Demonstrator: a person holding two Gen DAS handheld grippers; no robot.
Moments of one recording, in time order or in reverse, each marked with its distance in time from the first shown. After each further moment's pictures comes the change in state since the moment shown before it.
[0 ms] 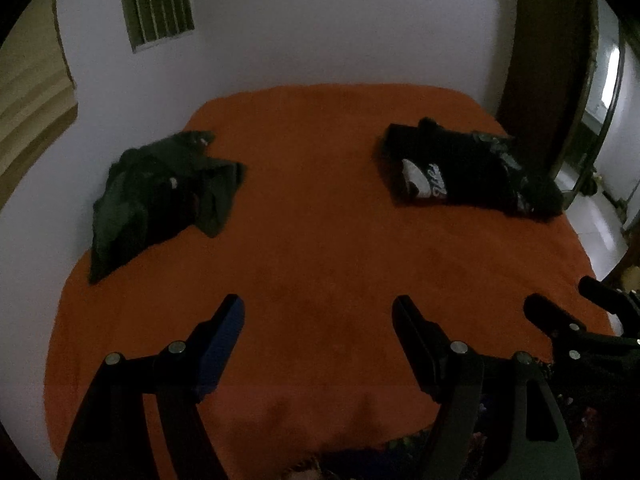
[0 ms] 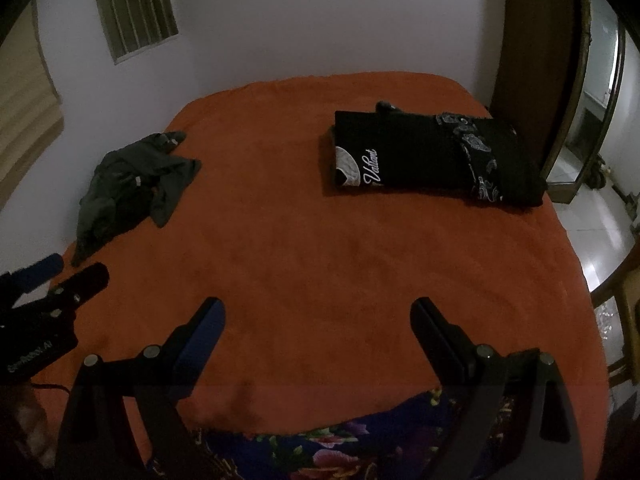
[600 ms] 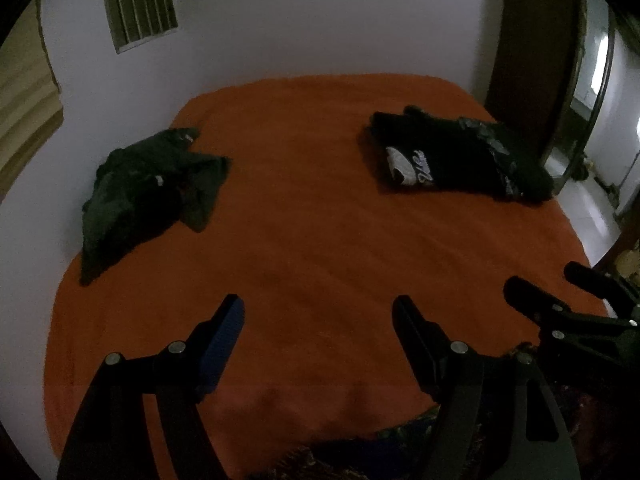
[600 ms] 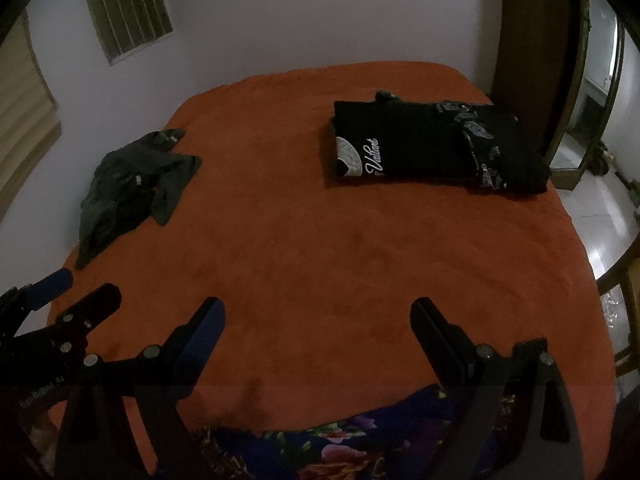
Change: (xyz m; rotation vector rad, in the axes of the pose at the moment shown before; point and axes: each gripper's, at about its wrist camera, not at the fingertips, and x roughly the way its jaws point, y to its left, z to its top) left arm 0.000 -0.012 -0.008 0.043 0.025 -0.028; right arm 0.005 0.001 0.000 0.018 0.024 0.003
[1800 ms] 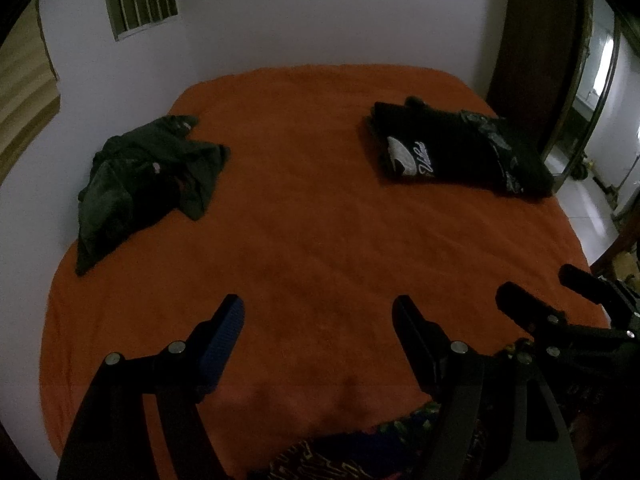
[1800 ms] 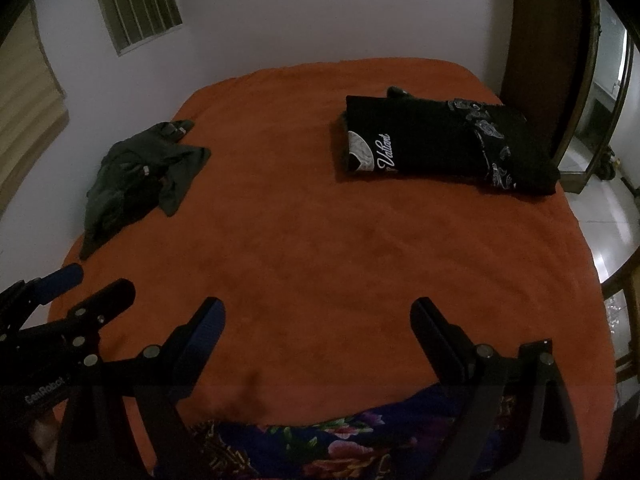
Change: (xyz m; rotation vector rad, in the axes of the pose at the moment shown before) left arm 0.006 0.003 -0.002 -0.009 0.035 -0.013; right arm 0.005 0.009 0.000 -0.029 0.023 0.032
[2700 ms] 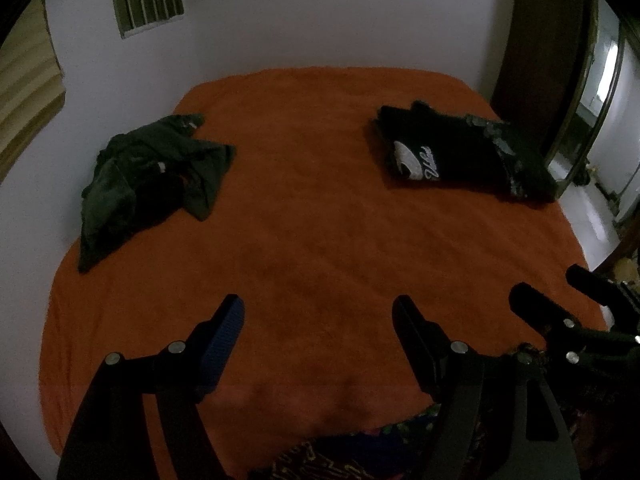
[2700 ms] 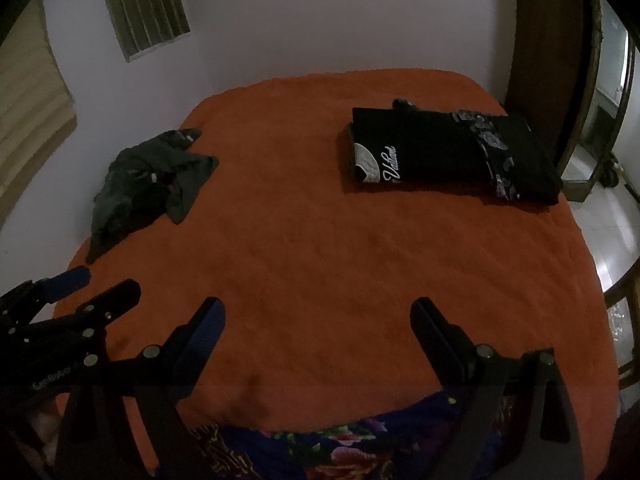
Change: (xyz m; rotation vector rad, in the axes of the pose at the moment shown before) left arm 0.003 0.012 0.010 -0.012 -0.012 -0.009; right arm -0.010 0.005 -0.002 -0.011 -0.043 0.023
